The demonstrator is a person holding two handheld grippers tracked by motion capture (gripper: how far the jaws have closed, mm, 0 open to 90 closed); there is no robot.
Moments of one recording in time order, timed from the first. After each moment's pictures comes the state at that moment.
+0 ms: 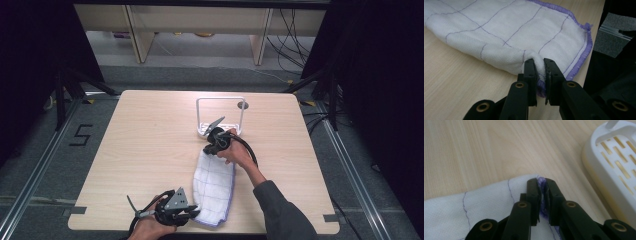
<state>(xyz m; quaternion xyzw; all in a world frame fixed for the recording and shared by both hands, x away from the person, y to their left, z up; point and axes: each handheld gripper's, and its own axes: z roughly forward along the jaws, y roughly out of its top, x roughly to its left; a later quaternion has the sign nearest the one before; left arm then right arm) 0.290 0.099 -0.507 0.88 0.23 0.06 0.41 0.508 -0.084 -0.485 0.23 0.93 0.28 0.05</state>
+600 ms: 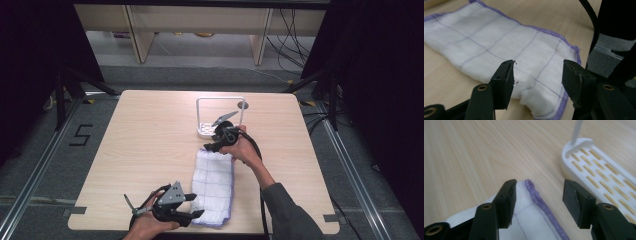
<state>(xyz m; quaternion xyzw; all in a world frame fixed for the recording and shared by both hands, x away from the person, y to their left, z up) 0.300 0.109 -0.484 0.84 0.24 0.07 0.48 0.501 -0.110 -0.456 0.31 0.88 0.35 0.06</state>
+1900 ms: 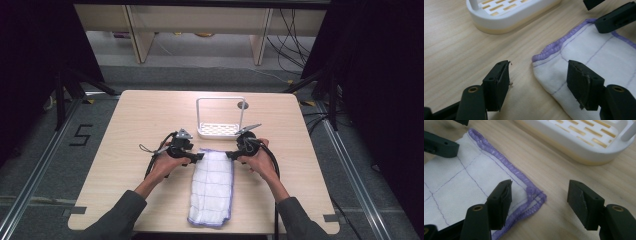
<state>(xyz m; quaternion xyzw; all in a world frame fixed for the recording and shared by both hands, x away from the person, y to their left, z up) 0.481 0.096 -0.513 0.84 0.36 0.10 0.40 0.487 -0.171 -0.494 0.42 0.85 0.31 0.09</state>
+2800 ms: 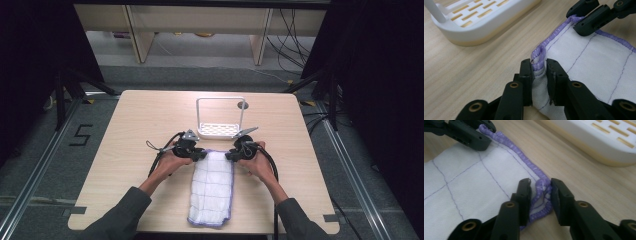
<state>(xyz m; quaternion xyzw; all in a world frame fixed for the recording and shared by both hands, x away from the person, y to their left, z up) 0.482 0.081 -0.512 0.86 0.29 0.08 0.41 0.478 -0.165 -0.499 0.38 0.87 0.32 0.08</state>
